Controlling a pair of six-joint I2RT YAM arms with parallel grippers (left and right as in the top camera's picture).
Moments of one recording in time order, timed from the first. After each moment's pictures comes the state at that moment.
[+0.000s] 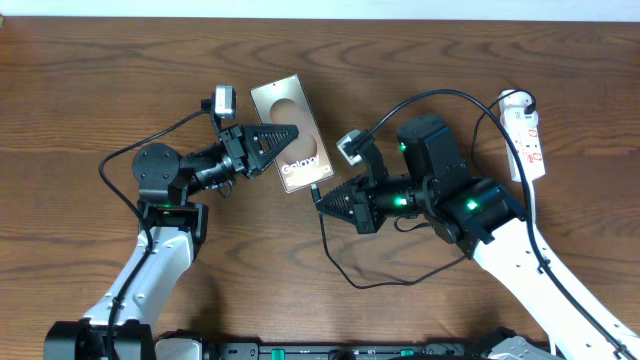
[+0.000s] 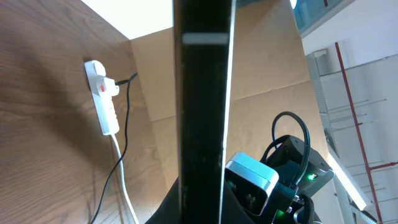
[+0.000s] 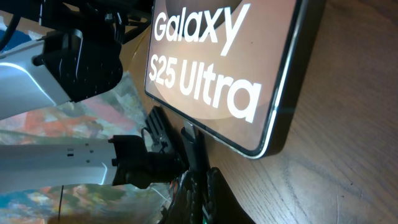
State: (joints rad) left arm -0.06 1.35 0.60 0.97 1.12 -1.50; right arm 0.56 1.30 1.07 -0.53 -0.82 0.31
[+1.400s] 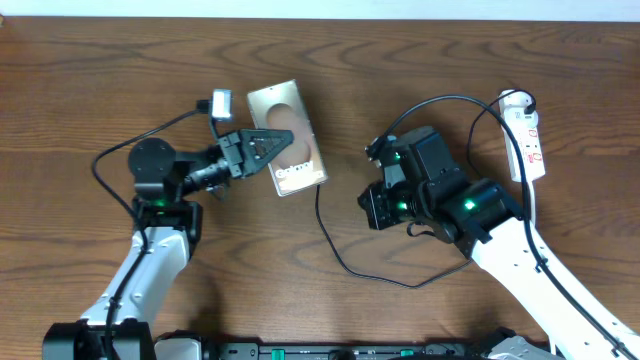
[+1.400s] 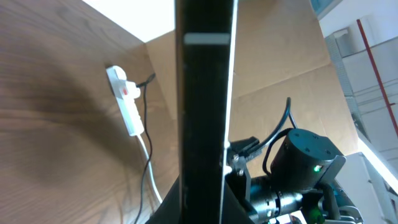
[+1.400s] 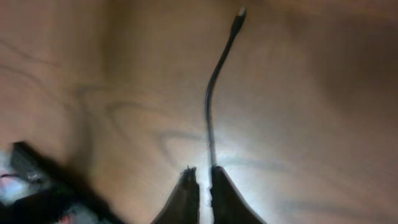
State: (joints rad) left arm 0.00 1.35 0.60 0.87 1.18 -1.29; right arm 0.56 1.31 1.07 -0.75 -0.29 0.35
